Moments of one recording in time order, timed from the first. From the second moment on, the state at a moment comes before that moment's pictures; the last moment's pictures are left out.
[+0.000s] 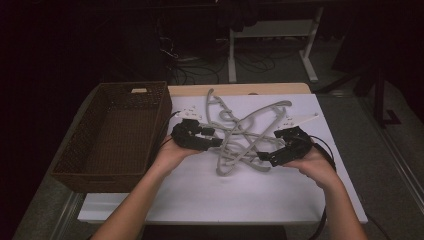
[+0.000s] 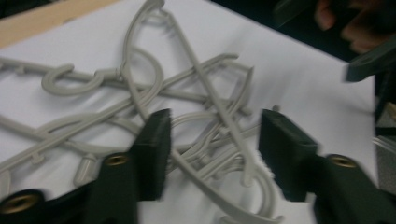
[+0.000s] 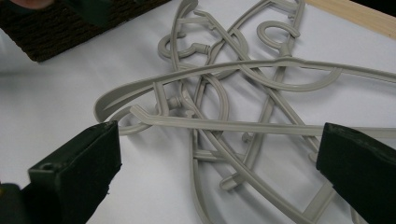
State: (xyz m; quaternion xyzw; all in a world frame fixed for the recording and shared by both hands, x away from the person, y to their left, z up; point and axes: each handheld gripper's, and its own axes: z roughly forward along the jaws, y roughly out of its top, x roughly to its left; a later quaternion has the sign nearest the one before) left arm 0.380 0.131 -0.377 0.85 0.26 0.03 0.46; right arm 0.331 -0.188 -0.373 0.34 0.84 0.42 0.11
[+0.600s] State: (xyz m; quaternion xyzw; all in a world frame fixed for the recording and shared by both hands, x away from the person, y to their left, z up) left arm 0.394 0.123 -0.428 0.89 0.28 0.02 0.37; right arm 0.332 -0.190 -0.373 0.34 0.84 0.42 0.11
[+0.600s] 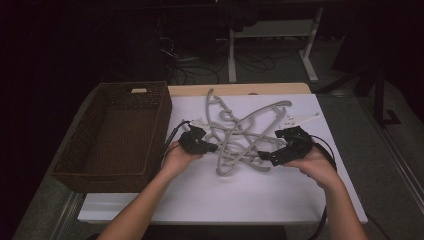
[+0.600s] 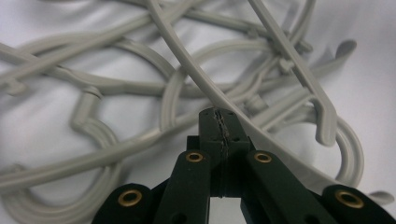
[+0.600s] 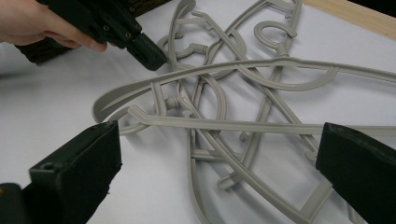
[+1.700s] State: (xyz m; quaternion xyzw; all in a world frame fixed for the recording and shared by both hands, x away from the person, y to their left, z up) left arm 0.349 0.050 -0.430 0.91 0.17 -0.04 0.39; right arm 0.333 -0.191 -0.373 0.34 0.84 0.41 0.11
